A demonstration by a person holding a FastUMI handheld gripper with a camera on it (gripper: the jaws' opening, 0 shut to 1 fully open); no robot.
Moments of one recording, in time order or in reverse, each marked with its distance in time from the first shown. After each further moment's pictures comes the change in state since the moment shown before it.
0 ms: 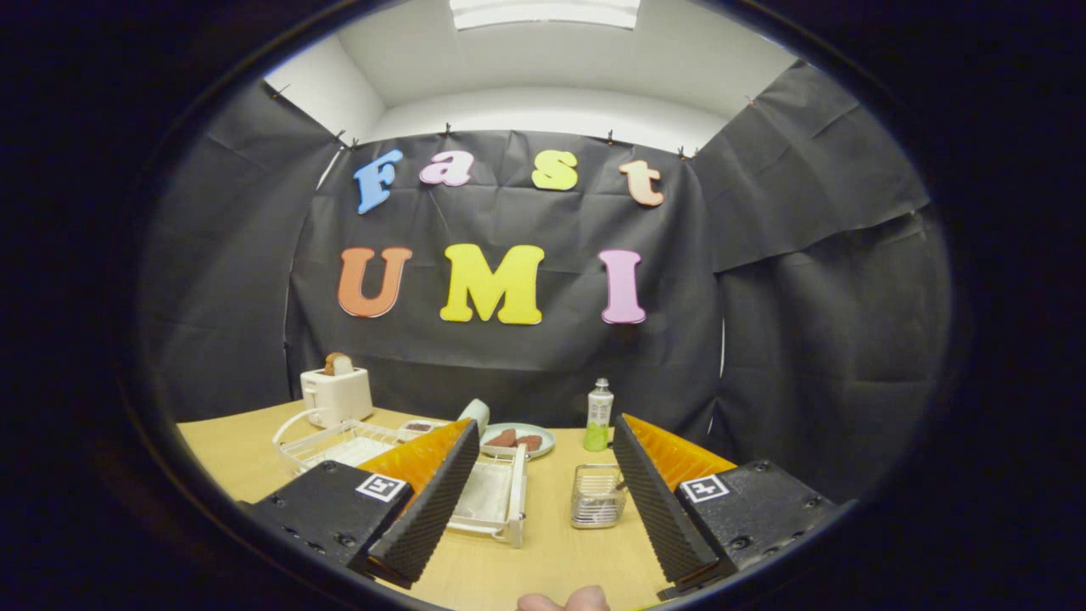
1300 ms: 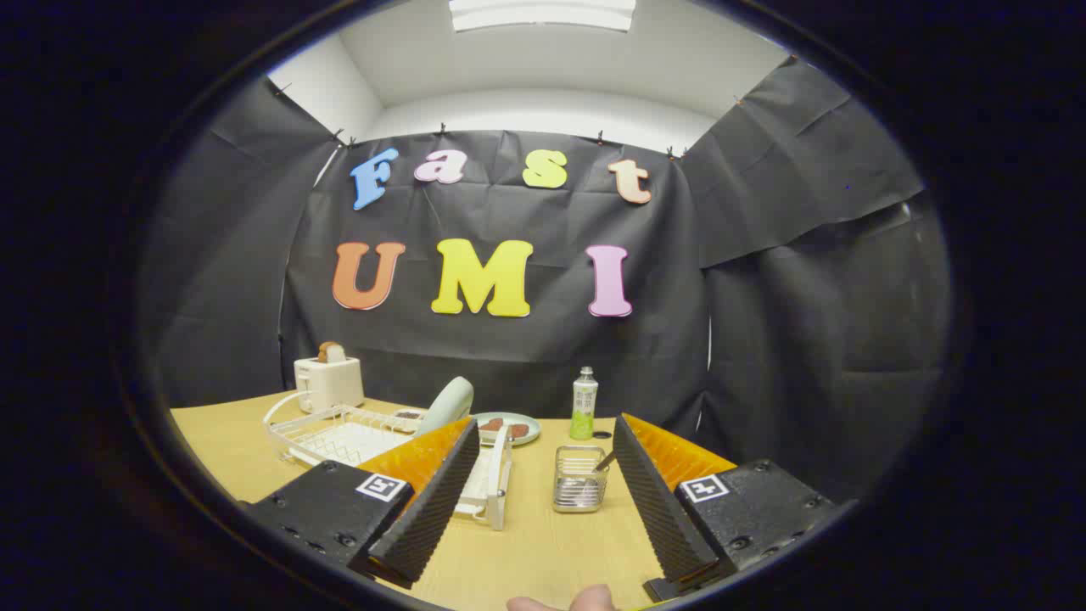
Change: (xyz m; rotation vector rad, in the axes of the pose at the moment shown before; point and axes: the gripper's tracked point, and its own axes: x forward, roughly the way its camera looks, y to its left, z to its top) arm -0.032 -0.029 -0.042 -0.003 -0.025 -0.045
